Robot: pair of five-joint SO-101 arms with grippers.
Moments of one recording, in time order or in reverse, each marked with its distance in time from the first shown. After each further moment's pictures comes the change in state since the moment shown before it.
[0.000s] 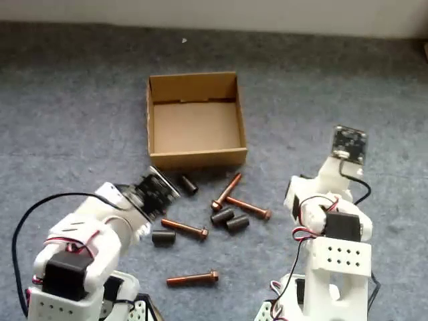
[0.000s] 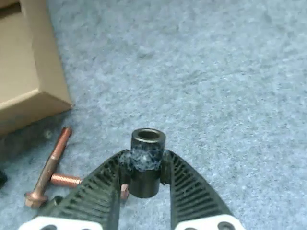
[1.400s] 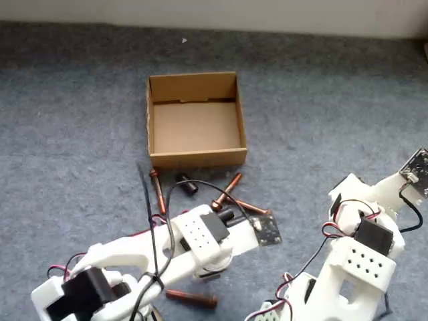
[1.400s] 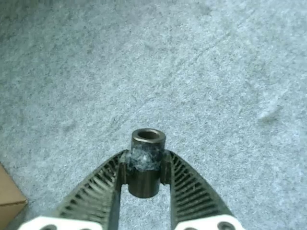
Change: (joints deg) left arm 42.9 70.1 -4.1 -18.8 18.0; right arm 19.5 0.0 0.0 -5.0 -9.1
